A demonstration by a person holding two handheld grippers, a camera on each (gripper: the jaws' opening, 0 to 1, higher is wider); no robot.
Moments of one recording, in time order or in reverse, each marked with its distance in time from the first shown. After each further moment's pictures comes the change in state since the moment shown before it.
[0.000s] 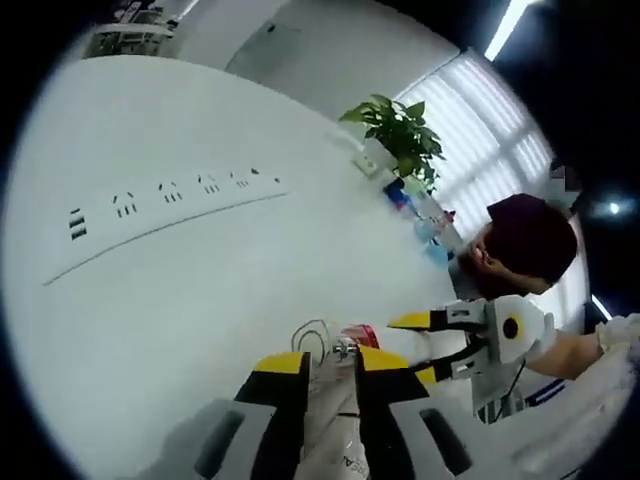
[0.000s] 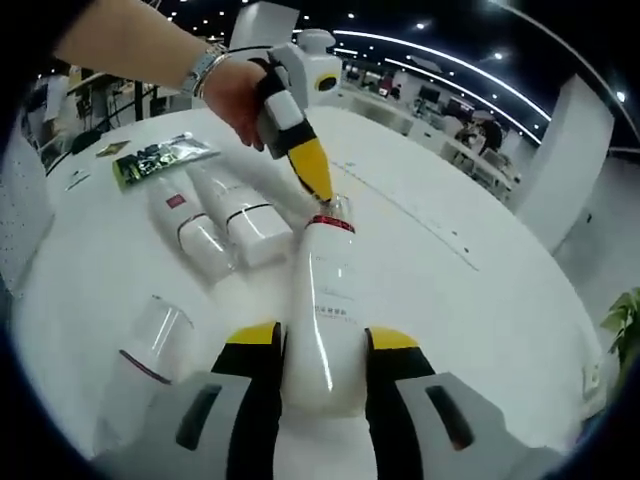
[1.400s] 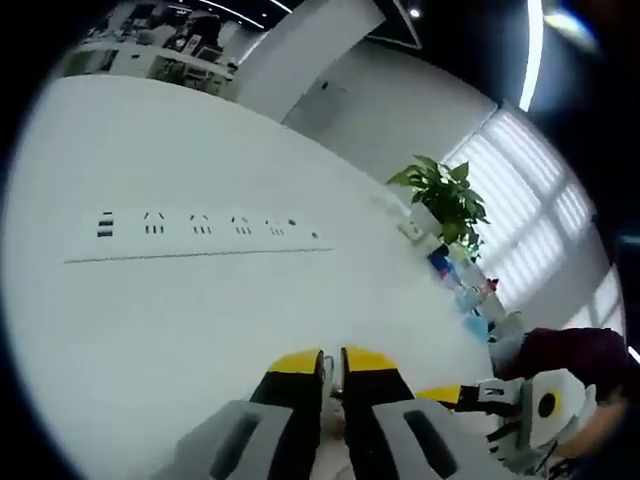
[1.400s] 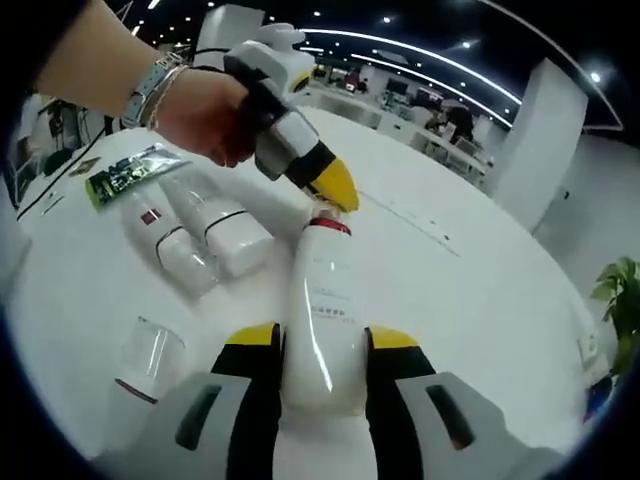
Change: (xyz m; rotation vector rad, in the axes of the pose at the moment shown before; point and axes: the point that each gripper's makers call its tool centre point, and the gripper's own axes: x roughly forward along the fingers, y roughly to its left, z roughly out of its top) left arm 0.019 0.007 0.048 -0.094 -0.350 0.191; right arm -0.002 -0.002 -0.001 0.073 0.005 -0.094
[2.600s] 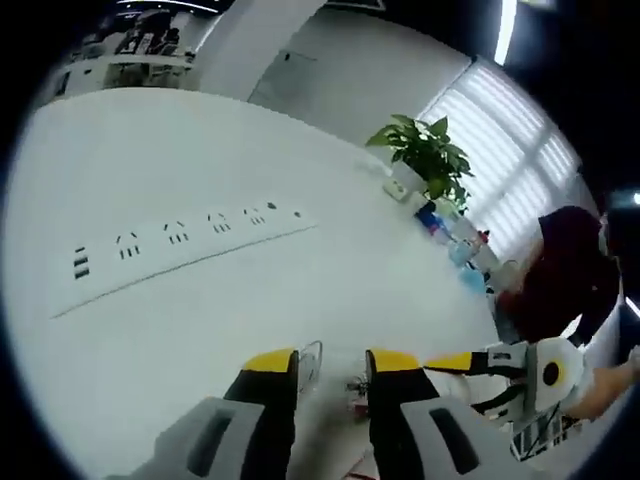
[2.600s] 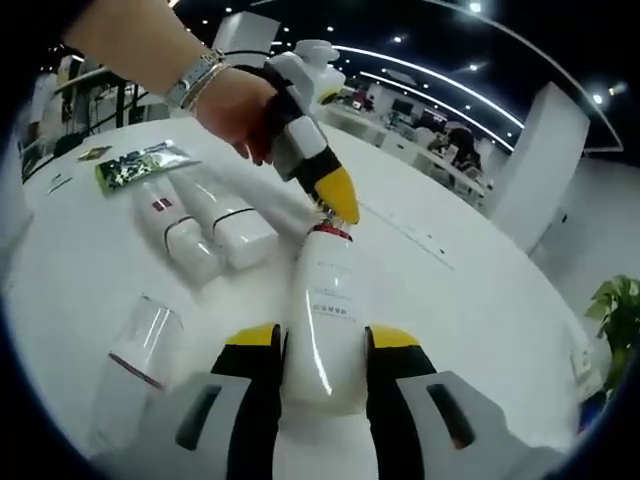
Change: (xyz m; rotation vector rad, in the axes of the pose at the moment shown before) left arm 0.001 0.007 -0.008 0.131 0.158 -0.022; right arm 0.000 -0.003 0.004 -0.048 -0.065 -0.034
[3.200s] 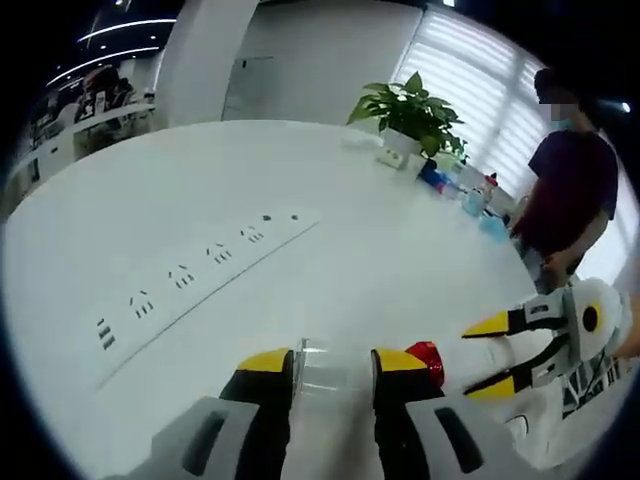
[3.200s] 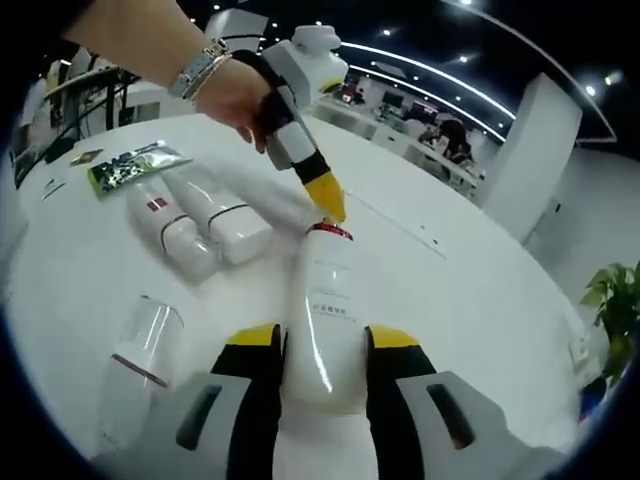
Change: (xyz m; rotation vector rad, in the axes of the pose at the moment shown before) left arm -0.002 0.013 0.003 0.270 0.067 0.109; right arm -0.008 0.000 -0.006 0.032 0.025 -0.028
